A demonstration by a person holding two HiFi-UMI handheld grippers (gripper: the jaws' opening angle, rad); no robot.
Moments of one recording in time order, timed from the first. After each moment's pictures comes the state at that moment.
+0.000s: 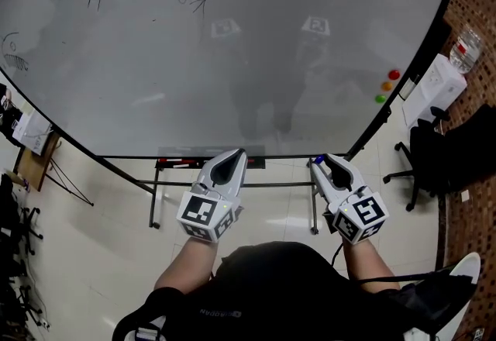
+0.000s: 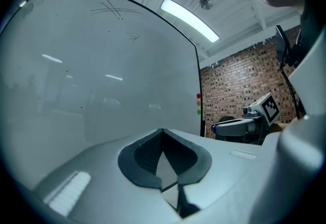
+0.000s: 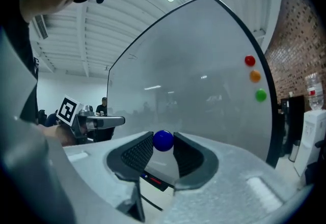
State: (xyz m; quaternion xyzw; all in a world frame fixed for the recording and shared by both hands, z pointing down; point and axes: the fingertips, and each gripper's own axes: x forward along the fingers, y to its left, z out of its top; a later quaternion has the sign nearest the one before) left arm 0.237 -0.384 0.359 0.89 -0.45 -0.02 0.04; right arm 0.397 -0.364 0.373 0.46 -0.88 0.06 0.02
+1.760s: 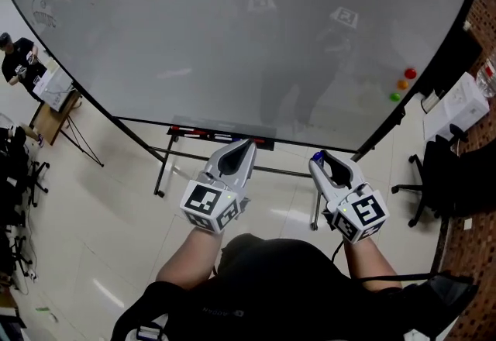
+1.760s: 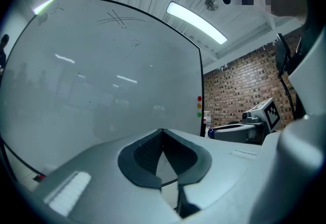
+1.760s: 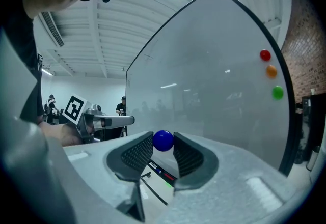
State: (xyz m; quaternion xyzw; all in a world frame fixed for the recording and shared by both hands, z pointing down) left arm 0.252 -0.345 0.360 0.86 -0.50 -0.04 0.06; right arm 0.386 -0.339 0.374 0.36 -0.93 0.05 0.03
